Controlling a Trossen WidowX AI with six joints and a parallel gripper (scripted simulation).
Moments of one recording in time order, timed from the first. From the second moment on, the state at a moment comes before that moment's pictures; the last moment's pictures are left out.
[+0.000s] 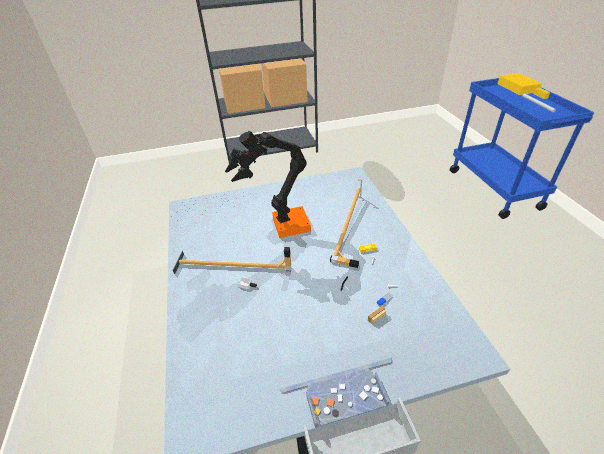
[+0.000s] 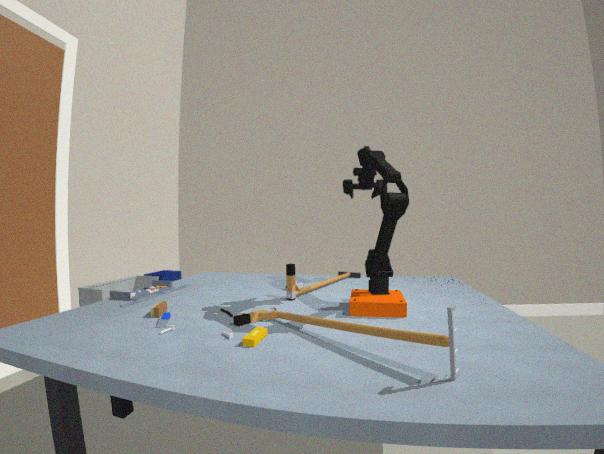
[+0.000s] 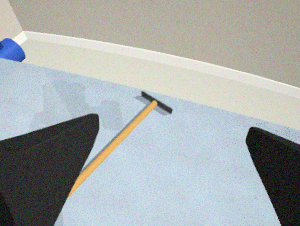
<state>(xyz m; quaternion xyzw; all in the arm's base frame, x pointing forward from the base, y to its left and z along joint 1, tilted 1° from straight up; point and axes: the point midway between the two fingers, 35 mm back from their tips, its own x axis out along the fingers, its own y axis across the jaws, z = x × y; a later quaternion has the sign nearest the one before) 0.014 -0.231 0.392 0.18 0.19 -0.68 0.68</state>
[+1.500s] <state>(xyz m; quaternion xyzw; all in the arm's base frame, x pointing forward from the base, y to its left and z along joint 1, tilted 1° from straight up) 0.093 -0.183 0.417 -0.05 0.27 -0.48 0.83</state>
